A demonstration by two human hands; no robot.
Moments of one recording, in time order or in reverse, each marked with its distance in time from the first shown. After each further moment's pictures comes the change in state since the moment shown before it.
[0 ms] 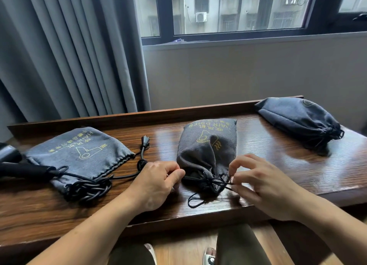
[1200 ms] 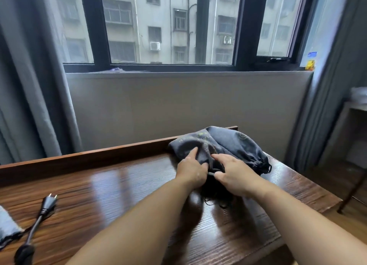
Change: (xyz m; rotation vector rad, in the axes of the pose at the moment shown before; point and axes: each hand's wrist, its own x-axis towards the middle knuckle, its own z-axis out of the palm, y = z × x) left_hand 0.244 0.141 0.161 -0.182 -0.105 -0.157; right_hand 0.028 0.157 -0.066 -0.019 -0.030 0.711
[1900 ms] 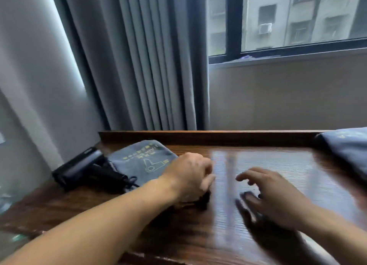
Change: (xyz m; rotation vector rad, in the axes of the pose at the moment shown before) left_hand -0.205 -0.173 -0.250 0.745 0.196 0.082; right_hand -0.031 -0.224 0.113 0.102 -0.148 -0.633
